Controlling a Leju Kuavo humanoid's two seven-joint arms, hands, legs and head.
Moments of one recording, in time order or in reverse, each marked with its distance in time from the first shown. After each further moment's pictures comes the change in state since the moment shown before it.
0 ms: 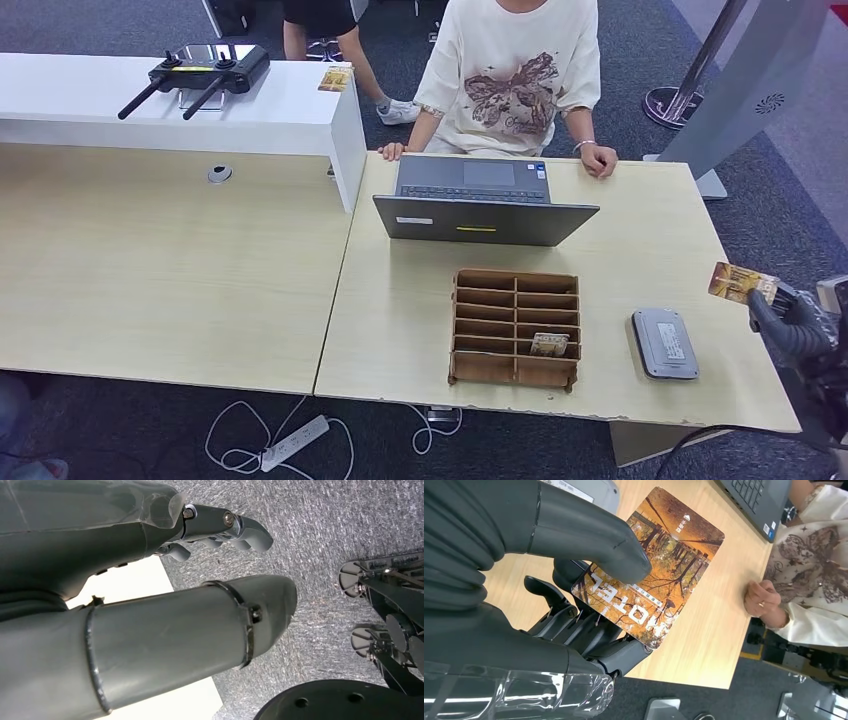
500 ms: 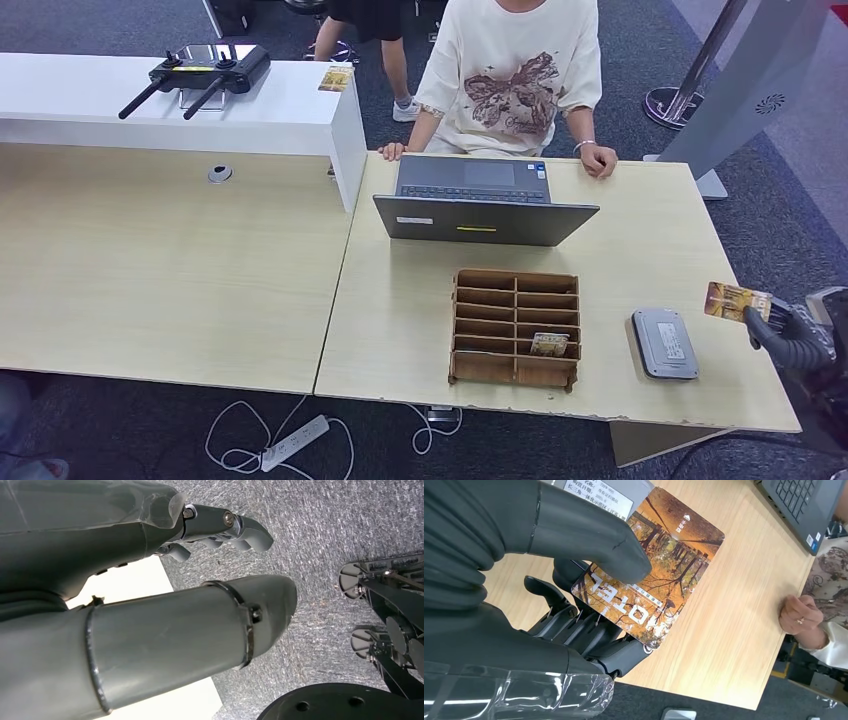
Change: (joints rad) left arm 0.000 0.006 0.000 0.000 0.001 -0.004 -0.001; right arm 0.001 -0.030 0.034 0.058 0.065 0.032 -0.021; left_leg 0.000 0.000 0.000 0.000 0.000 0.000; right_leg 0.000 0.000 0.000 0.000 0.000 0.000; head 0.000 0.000
